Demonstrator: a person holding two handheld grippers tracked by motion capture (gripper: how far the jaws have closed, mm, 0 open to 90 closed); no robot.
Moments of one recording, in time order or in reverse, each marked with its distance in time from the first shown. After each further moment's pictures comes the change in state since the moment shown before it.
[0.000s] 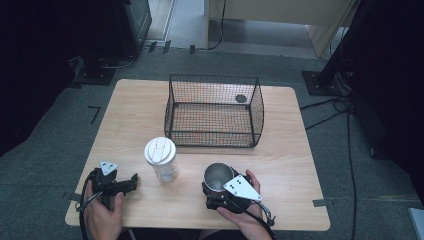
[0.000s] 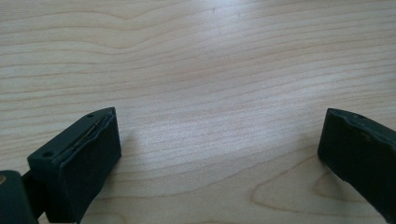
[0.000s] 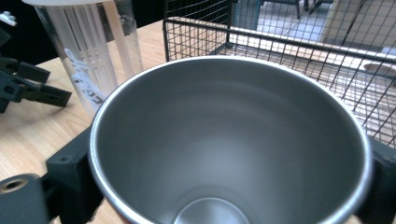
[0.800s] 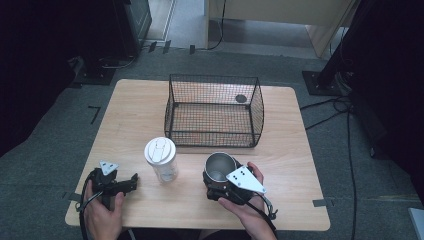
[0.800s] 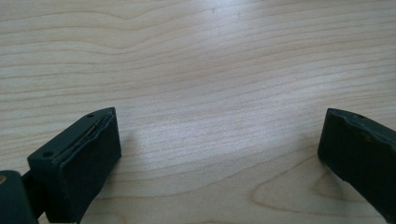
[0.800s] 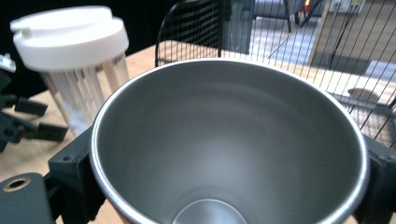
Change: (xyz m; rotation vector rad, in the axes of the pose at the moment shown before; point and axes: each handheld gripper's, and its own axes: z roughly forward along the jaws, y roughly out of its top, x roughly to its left) left arm 0.000 0.000 0.000 0.000 0.000 0.000; right arm -0.007 0.034 -0.003 -0.063 -0.021 0.022
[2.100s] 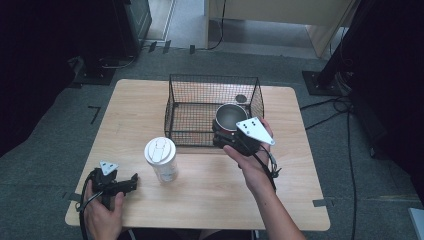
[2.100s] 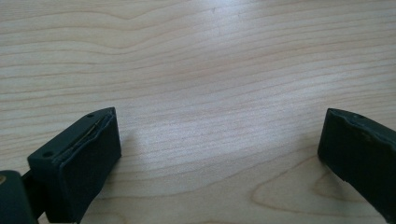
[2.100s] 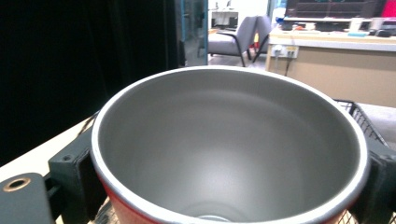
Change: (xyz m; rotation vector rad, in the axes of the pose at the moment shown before) left arm 0.000 0.000 0.000 0.000 0.000 -0.003; right arm -0.050 0.090 0.050 -0.145 -0.175 0.029
